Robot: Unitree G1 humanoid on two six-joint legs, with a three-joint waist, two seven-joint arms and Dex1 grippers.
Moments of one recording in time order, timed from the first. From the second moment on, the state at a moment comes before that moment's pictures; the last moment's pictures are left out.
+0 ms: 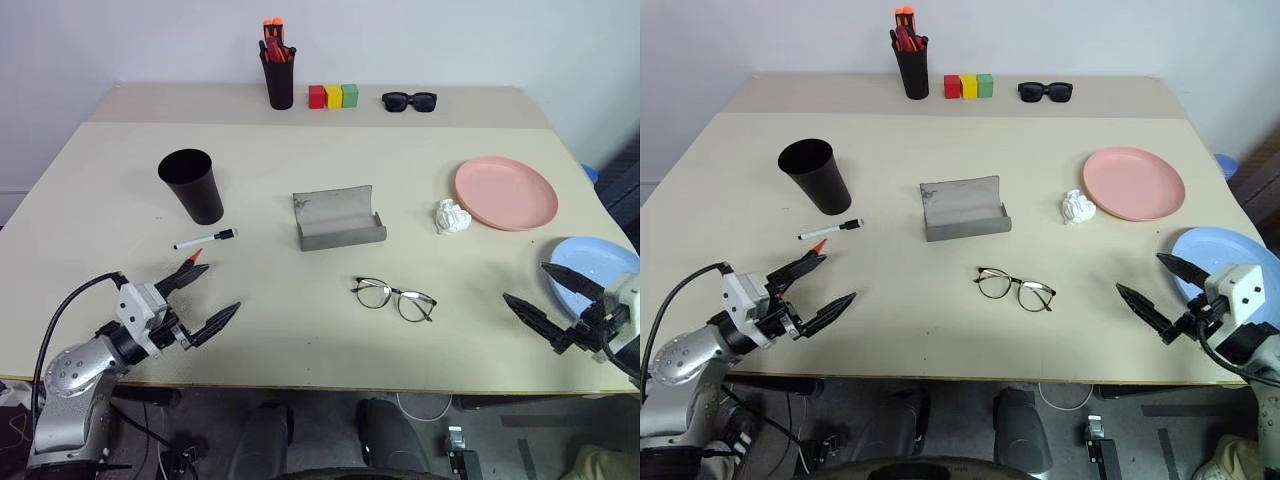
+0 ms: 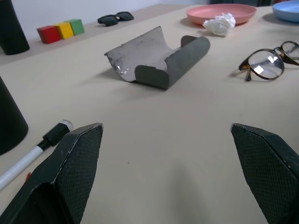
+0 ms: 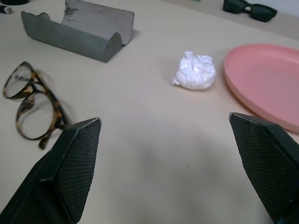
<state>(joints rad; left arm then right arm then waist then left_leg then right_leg) 0.16 0.54 0.25 -0.12 -0.42 -0.14 -0.95 0.28 -0.71 -0.56 -0.10 0.55 0.08 0.97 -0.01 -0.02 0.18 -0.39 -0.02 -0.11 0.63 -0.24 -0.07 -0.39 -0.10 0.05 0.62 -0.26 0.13</state>
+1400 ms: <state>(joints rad) 0.28 0.60 0.53 -0.57 -0.66 0.65 -0.31 0.10 -0.70 -0.31 -0.18 0.55 0.12 1.14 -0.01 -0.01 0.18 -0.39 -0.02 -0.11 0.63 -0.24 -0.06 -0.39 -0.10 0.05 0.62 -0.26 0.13</state>
